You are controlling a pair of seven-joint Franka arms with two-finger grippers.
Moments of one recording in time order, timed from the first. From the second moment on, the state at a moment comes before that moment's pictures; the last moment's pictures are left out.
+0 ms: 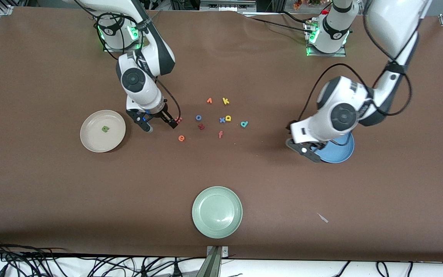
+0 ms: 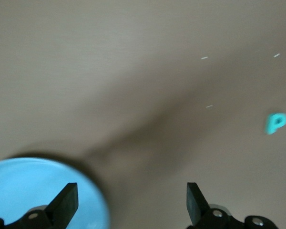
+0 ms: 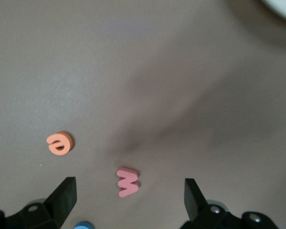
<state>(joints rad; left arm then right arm) -0.02 0.47 -0.41 -1.83 0.11 2.10 0.05 0.78 0.35 -0.22 -2.17 0.21 2.48 1.17</state>
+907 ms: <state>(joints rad) -0.33 0.59 -0.40 -1.96 0.12 2.50 -0.35 0.82 0.42 -0.19 -2.24 0.21 2.70 1.24</state>
